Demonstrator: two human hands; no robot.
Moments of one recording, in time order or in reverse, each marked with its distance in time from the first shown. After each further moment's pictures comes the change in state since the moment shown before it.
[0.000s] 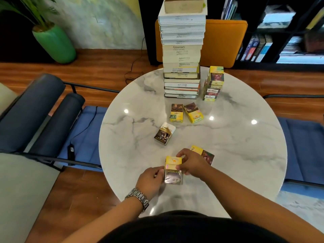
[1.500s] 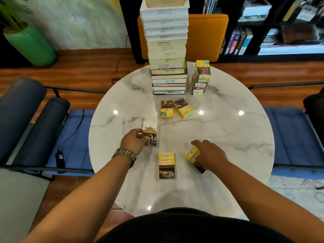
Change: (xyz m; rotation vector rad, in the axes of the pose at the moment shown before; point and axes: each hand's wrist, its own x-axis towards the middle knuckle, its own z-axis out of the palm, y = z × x) left_hand 0.081 0.043 -0.077 -0.092 0.169 -0.046; right_hand -0.016 0.033 -0.049 -0.811 0.300 -0.011
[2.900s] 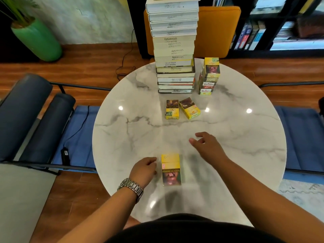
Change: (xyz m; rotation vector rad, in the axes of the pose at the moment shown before) left_hand -0.065 -0.027 0.029 -0.139 -0.213 -0.179; right_hand 0.014 -0.026 -0.020 0.793 0.081 0.143
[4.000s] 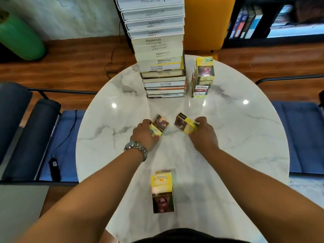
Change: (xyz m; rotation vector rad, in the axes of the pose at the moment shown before) left_hand 0.154 0.094 0.007 0.550 0.193 0.297; right_hand 0.105 -0.003 -0.007 -0.219 0.208 -0.046
